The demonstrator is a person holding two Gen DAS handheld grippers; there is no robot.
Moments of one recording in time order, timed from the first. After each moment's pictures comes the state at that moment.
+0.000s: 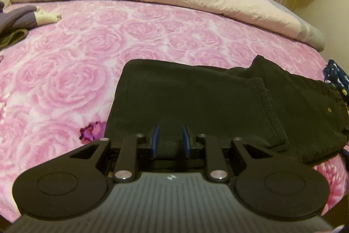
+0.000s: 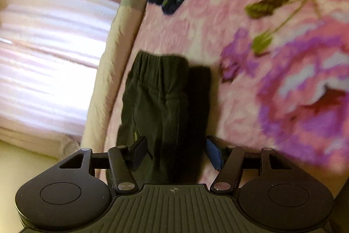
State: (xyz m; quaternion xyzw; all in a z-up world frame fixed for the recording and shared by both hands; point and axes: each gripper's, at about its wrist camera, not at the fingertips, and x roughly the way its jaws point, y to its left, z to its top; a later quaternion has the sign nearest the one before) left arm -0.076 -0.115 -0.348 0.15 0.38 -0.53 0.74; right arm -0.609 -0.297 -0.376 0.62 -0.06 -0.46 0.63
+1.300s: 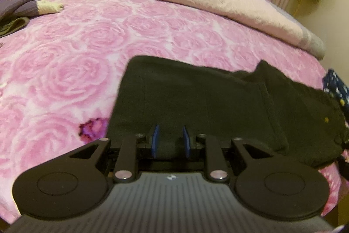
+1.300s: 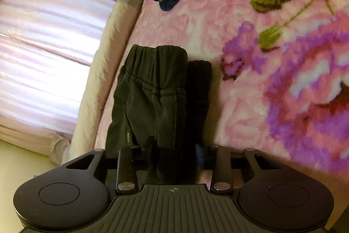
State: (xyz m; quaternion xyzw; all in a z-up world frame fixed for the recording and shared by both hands) left arm -0.059 -0.106 -0.346 0.12 0.39 -0.52 0.75; right arm -0.600 -0.305 -0.376 0.61 -0.03 -0.48 0.62
